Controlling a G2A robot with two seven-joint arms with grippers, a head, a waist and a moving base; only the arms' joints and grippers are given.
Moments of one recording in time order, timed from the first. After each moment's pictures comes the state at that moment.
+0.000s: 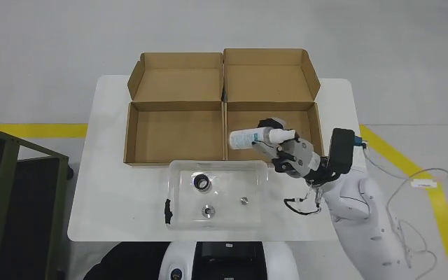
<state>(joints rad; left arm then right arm) -0.17 -0.33 -0.48 -1.21 3.07 0.34 0.06 -1.30 -1.19 1.32 -1.95 -0.83 -0.76 0.04</state>
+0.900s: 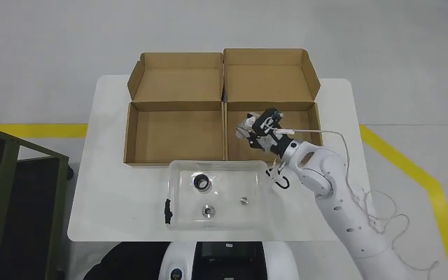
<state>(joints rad) -0.17 -0.33 -0.48 -1.21 3.07 0.34 0.06 -1.04 -1.22 1.12 -1.62 -1.16 -0.43 0.35</state>
